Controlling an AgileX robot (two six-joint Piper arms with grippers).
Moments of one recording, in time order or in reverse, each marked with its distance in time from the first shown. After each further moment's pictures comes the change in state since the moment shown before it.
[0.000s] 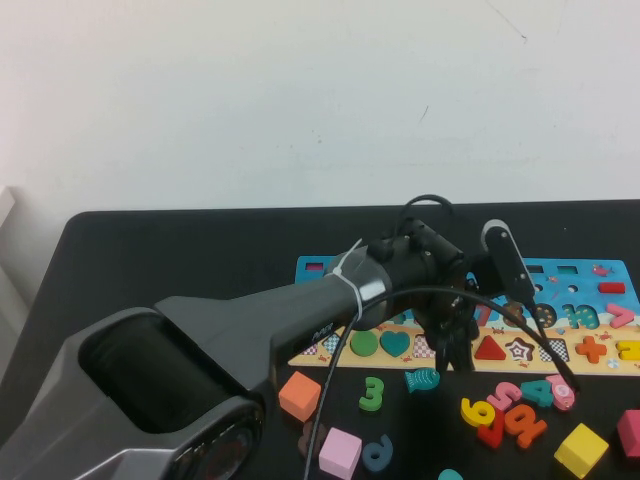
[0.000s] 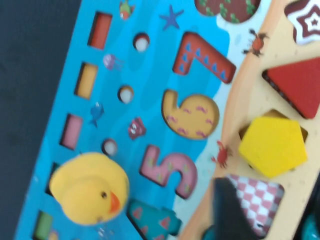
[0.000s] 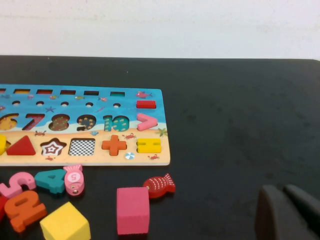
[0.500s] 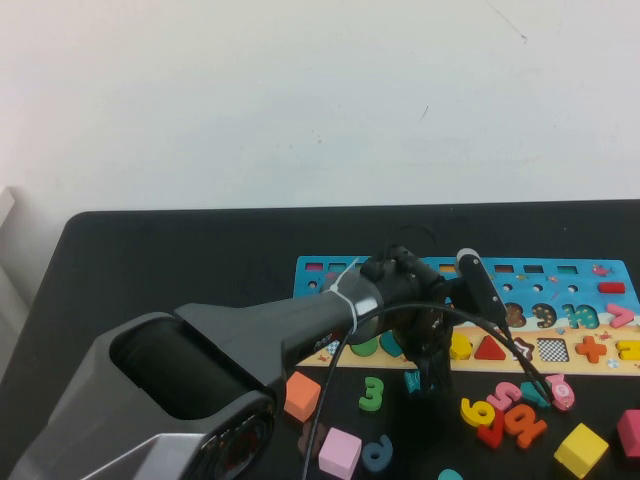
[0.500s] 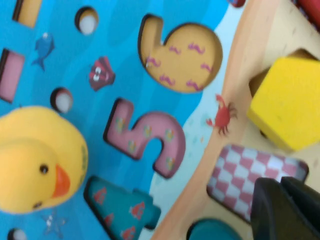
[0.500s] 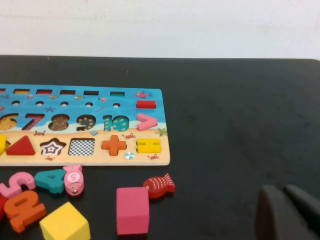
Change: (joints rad) right arm 0.000 0.000 0.000 0.000 0.000 0.000; left arm 0.032 0.087 0.000 -0.019 -0.008 -0.031
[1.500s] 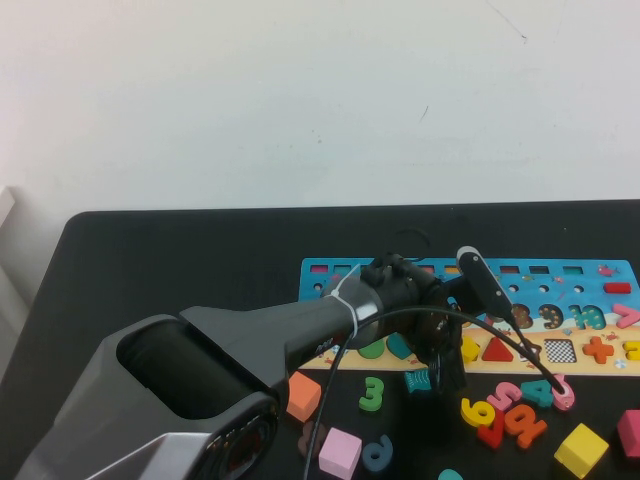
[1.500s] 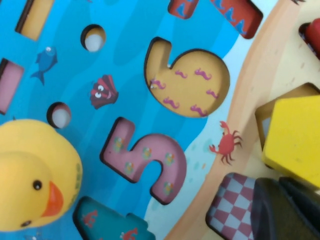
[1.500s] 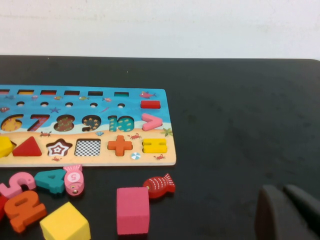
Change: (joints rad) right arm 0.000 0.000 0.000 0.000 0.000 0.000; left arm 0.000 0.024 0.000 -0.111 -0.088 -0.008
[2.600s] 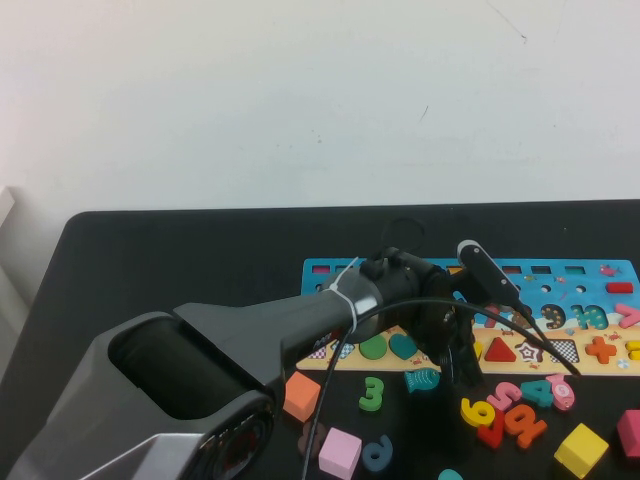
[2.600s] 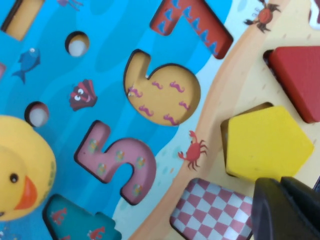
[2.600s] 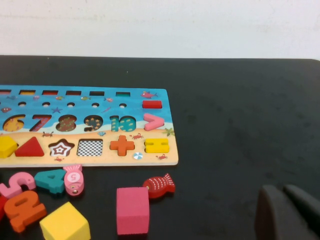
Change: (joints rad) right arm 0.000 0.000 0.000 0.000 0.000 0.002; left arm 0.002 -0.022 0.000 -0.135 0.026 0.005
